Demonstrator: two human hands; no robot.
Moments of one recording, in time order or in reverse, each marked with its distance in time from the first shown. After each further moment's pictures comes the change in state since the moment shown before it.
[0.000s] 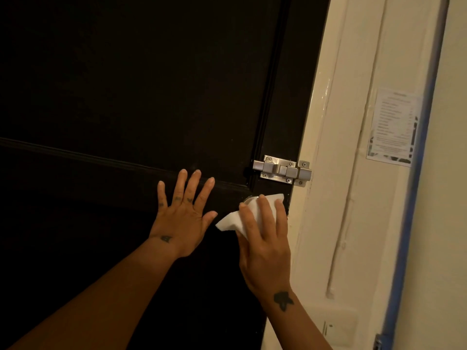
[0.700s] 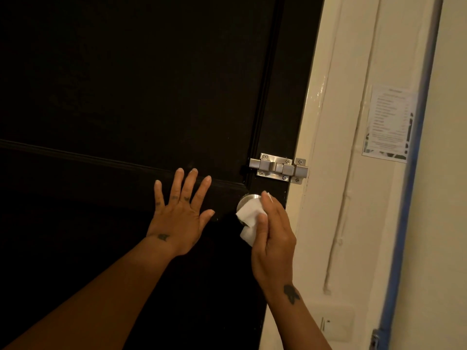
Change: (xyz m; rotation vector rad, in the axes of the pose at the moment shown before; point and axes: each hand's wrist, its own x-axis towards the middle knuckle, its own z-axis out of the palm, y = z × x) left_hand 0.002 -0.001 0.003 0.010 0.010 -0.007; right_hand 0.003 0.006 -0.003 0.481 0.116 0.302
